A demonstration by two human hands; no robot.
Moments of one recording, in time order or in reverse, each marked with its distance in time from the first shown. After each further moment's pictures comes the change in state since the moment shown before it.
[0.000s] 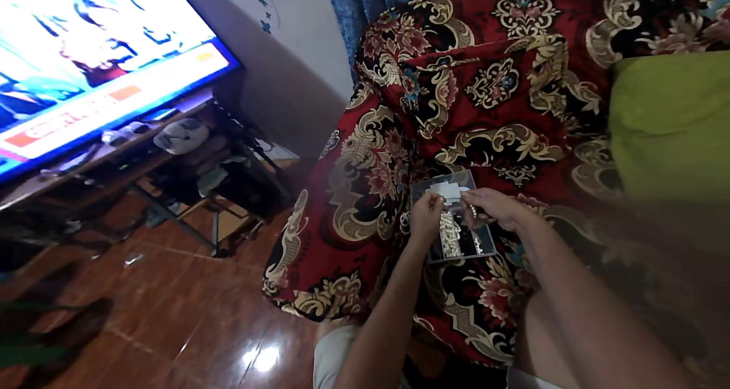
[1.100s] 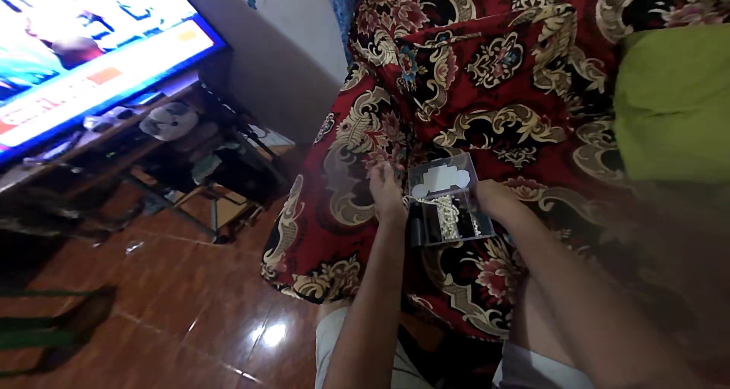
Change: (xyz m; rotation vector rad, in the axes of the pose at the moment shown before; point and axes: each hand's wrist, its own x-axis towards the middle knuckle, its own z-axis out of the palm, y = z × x) left_hand -0.006 0.018 -0.041 -0.609 0.533 -0.054; right_hand 0.002 0.002 0.021 -0.992 0.178 0.259
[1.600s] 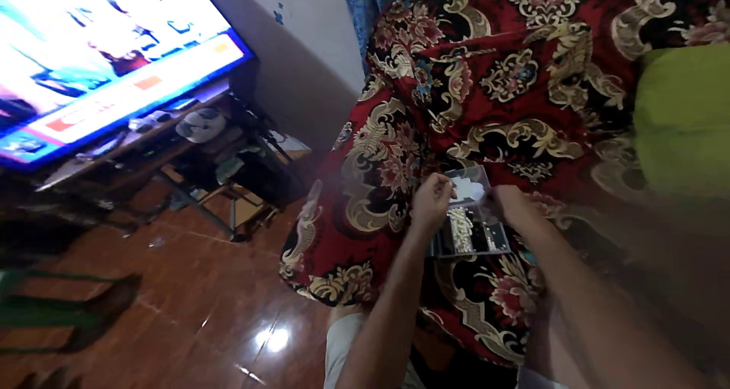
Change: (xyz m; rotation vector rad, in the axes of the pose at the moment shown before) left_hand -0.015 0.008 0.013 0.534 -0.556 0.171; right_hand 0.006 0.012 -0.003 0.174 0.227 -0.040
